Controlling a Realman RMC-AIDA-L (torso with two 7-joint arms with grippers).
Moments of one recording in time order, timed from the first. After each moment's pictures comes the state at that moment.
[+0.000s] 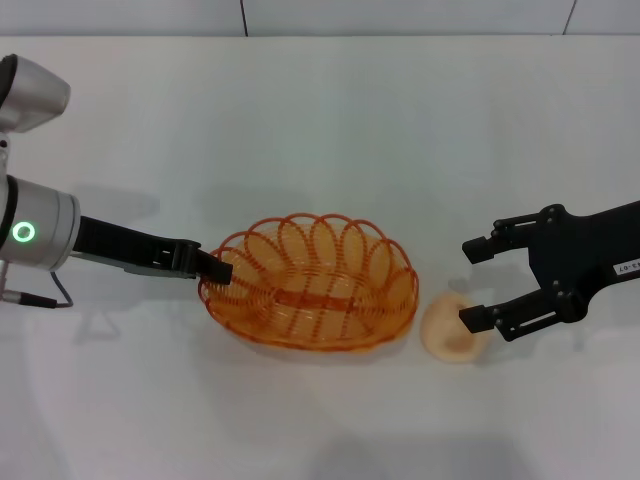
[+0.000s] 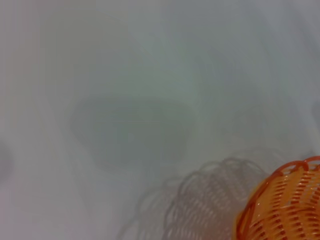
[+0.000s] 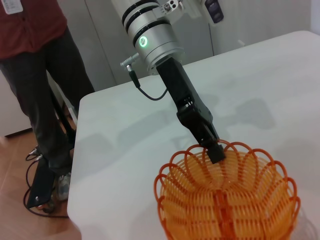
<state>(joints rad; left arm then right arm) -0.61 -2.08 0.83 0.84 2.41 1.55 -2.39 0.46 2.01 -1.17 -1.18 -1.94 -1.69 1.78</state>
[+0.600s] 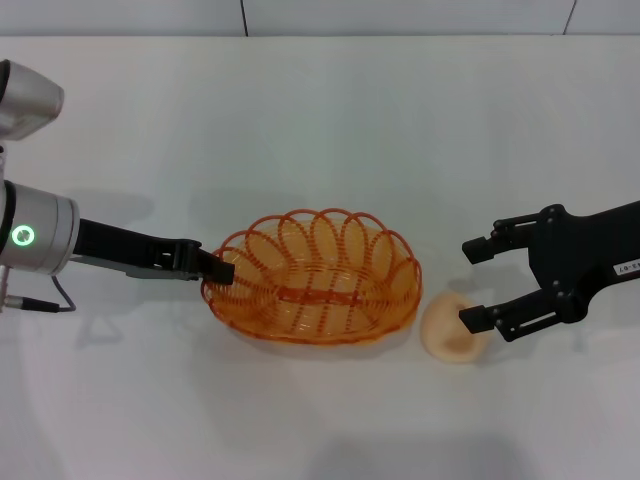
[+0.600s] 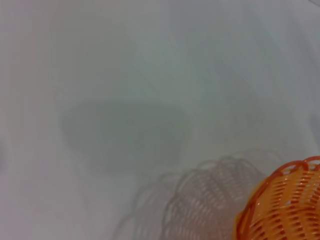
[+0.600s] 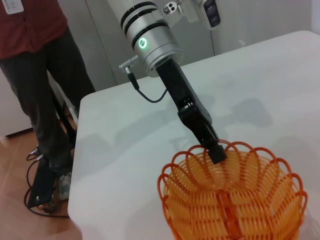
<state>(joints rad) -0.59 -2.08 0.84 0.84 2.37 1.54 -2.42 0.46 2.01 -1.17 -1.18 -1.94 -1.70 1.78</state>
